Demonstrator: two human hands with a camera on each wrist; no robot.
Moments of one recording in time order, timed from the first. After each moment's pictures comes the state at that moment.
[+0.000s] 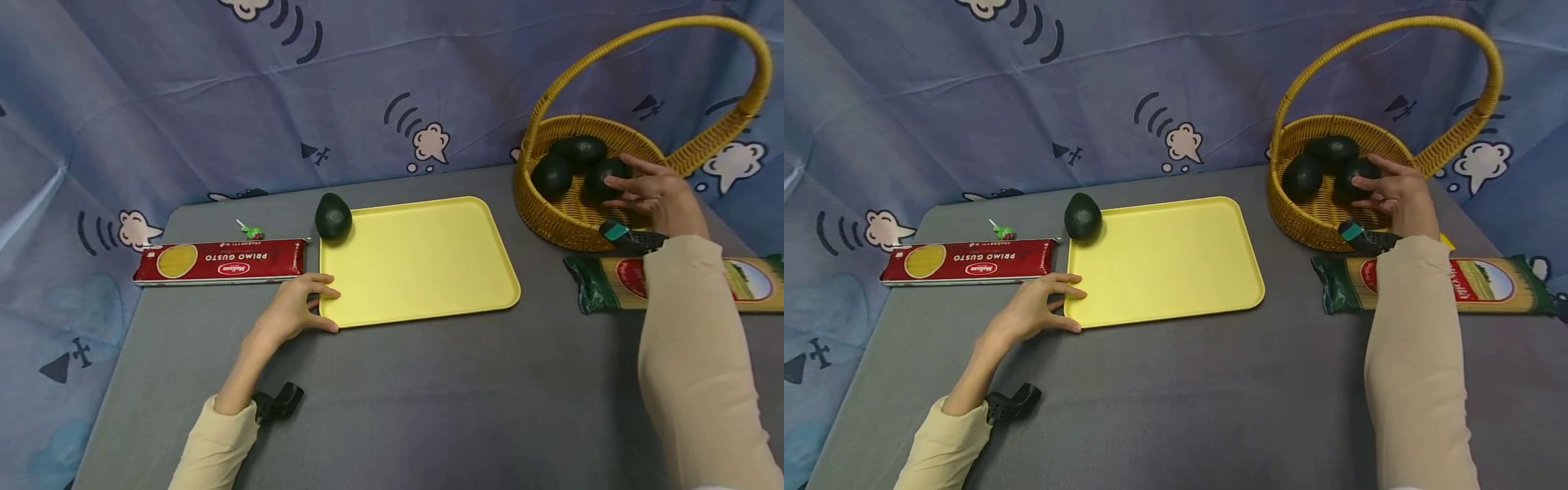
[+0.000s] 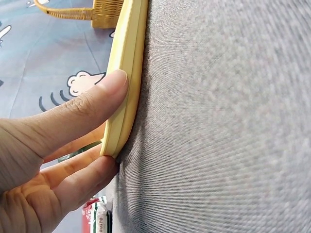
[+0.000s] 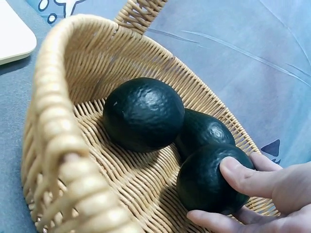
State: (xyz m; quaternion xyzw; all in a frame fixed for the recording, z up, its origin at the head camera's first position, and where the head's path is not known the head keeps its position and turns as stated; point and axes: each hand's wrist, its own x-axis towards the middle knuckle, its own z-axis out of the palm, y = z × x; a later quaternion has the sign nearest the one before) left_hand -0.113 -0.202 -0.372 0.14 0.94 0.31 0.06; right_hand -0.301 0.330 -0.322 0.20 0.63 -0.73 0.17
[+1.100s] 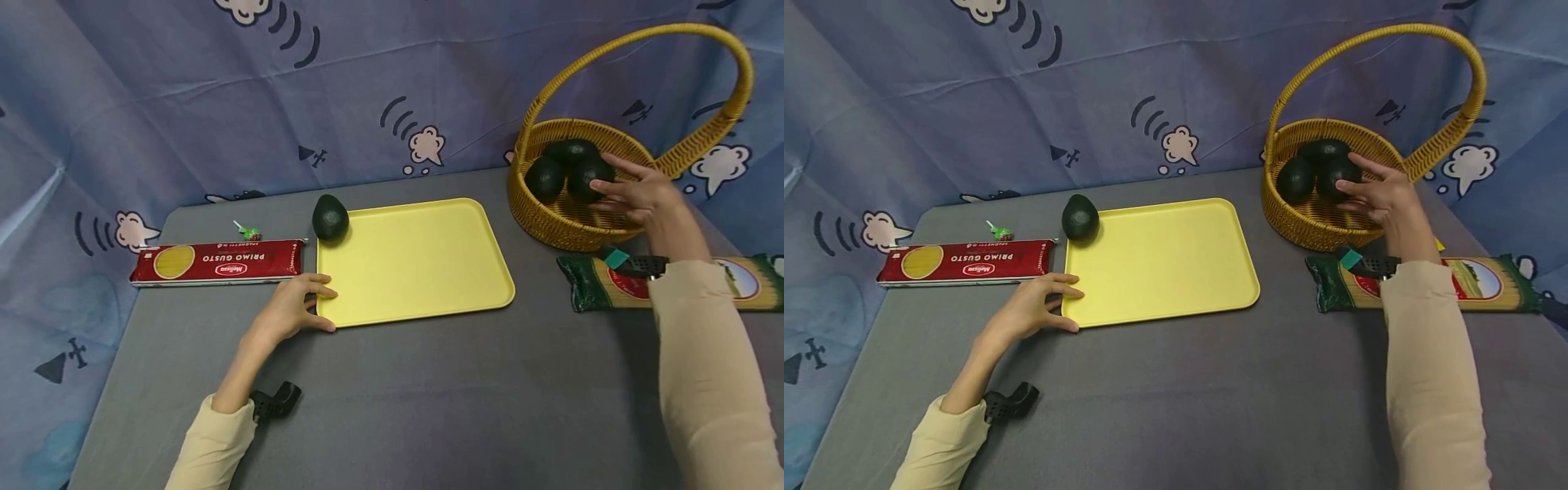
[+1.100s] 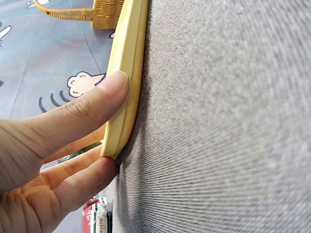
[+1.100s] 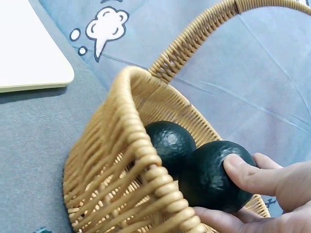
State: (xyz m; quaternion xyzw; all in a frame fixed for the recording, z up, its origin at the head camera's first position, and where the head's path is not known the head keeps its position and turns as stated) left_hand -0.111 -0.199 -0.369 0.14 0.94 0.31 0.07; right_hand -0.291 0.316 -0.319 0.17 0.66 -0.71 0.14
